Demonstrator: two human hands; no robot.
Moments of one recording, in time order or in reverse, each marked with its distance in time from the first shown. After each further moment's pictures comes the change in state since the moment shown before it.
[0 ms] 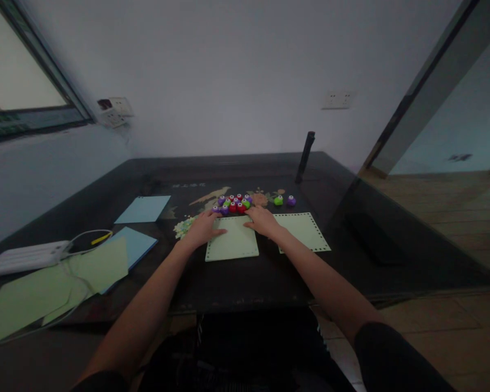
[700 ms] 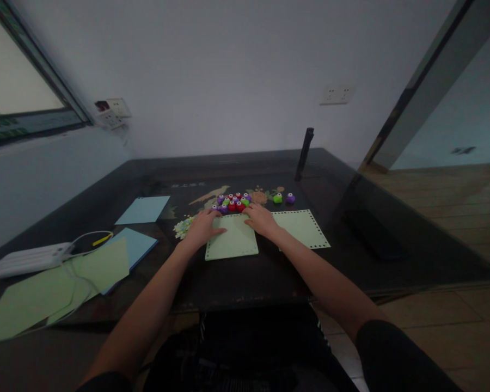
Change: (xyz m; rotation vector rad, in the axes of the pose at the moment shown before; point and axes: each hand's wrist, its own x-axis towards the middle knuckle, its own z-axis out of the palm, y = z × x) left_hand -0.003 0.008 -0.005 -0.017 0.063 -0.013; right_hand -0.005 -0.004 0.004 0.064 0.086 0.005
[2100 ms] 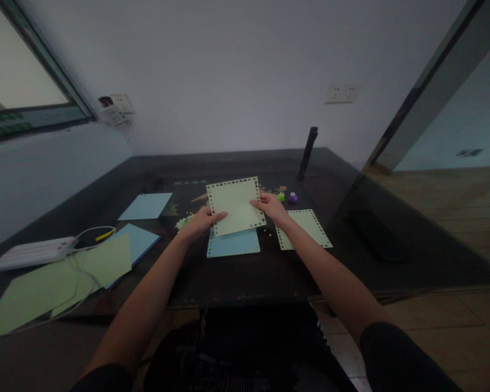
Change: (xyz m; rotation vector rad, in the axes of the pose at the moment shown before) left_hand 0.004 -0.002 -0.007 -0.995 -0.144 -0.271; right_hand 0.006 0.016 -0.018 1.211 0.141 0.229
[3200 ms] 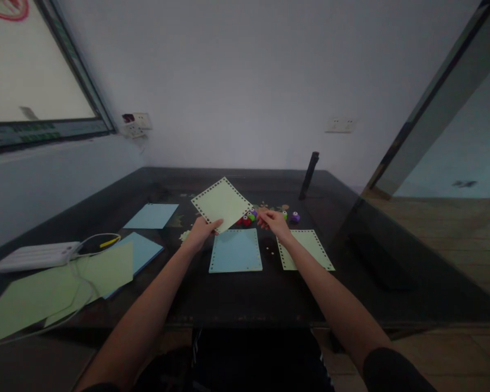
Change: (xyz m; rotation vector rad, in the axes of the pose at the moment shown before) left_hand 0.007 0.000 -0.002 -0.177 0.342 0.045; right_hand 0.023 0.030 -0.012 -0.149 0.110 -0.028
